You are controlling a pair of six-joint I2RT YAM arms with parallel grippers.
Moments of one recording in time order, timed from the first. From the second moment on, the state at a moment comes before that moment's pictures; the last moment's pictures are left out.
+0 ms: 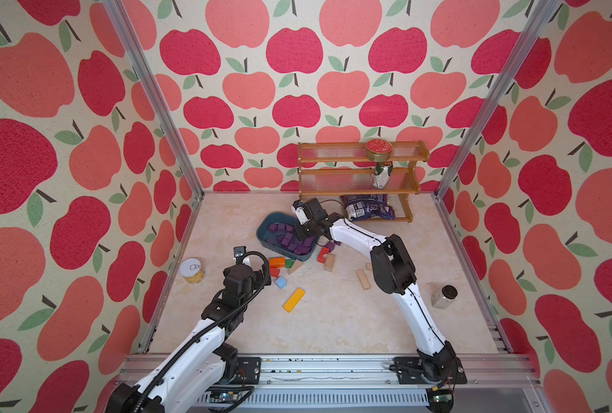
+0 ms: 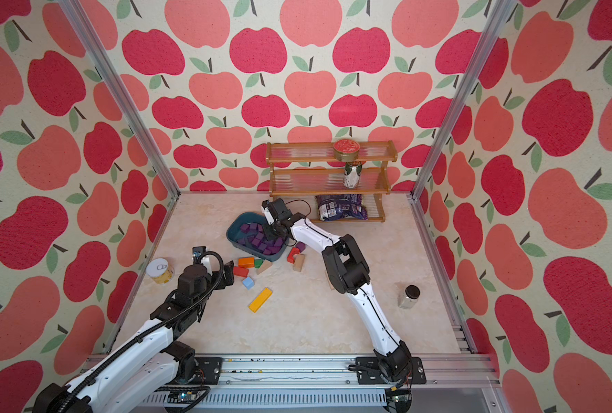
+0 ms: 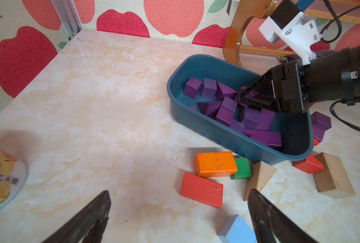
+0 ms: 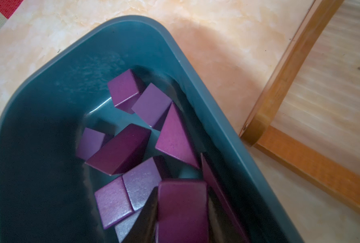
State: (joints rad) left arm -0.39 0.81 0.34 -0.03 -0.31 -0.30; right arm 0.77 2.44 2.05 -0.44 -0.13 0.16
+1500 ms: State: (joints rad) left arm -0.38 0.81 0.34 -0.02 -0.23 -0.30; right arm 0.75 1.98 1.68 -0.42 -0.03 0.08
